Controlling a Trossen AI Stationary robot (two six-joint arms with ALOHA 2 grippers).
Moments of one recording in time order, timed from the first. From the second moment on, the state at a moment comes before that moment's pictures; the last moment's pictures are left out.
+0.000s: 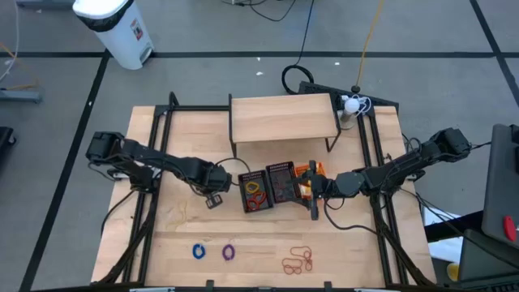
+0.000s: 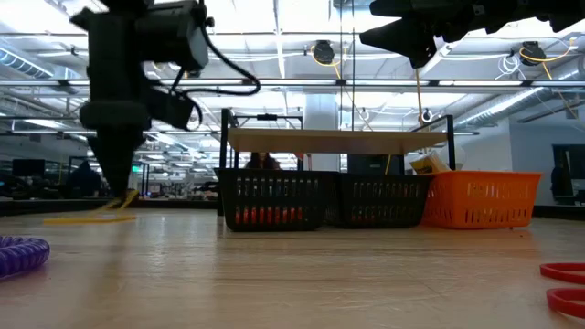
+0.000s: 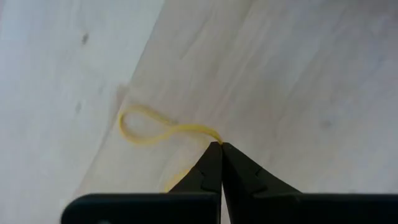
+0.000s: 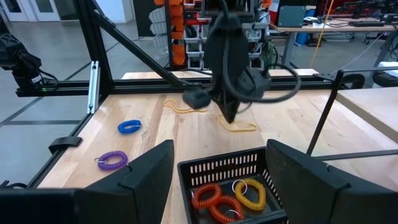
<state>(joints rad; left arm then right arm) -0.11 1.53 0.88 -0.88 -0.08 -0.59 0.34 1.20 0.56 0.48 0.34 0.10</state>
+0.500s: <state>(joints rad) -0.22 1.40 1.26 -0.99 -0.13 -0.43 0.34 1.20 0.56 0.48 0.34 0.09</state>
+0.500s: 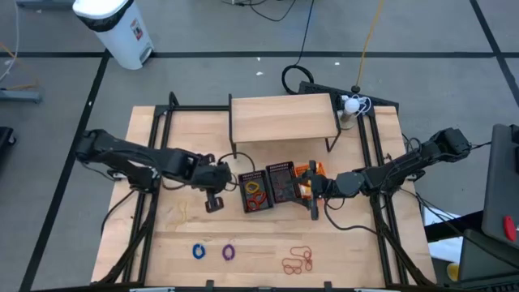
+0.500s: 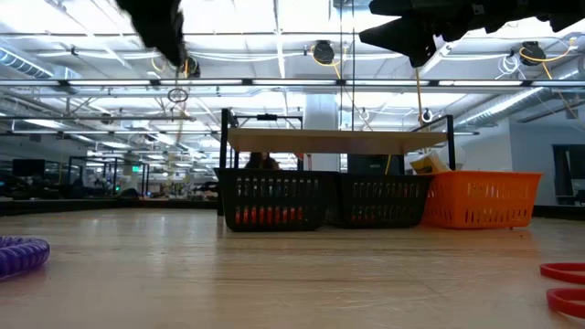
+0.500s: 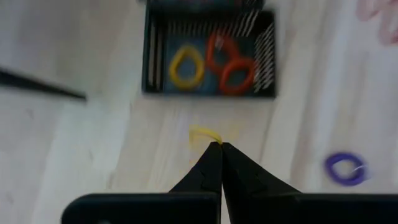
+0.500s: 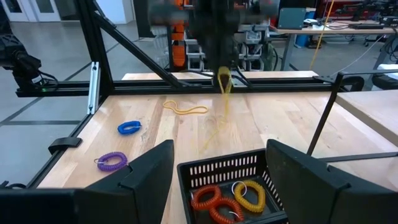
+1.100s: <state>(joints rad) -0.29 1.44 1.47 -0.58 -0.22 -0.08 0.34 1.20 0.56 0.64 0.26 0.09</state>
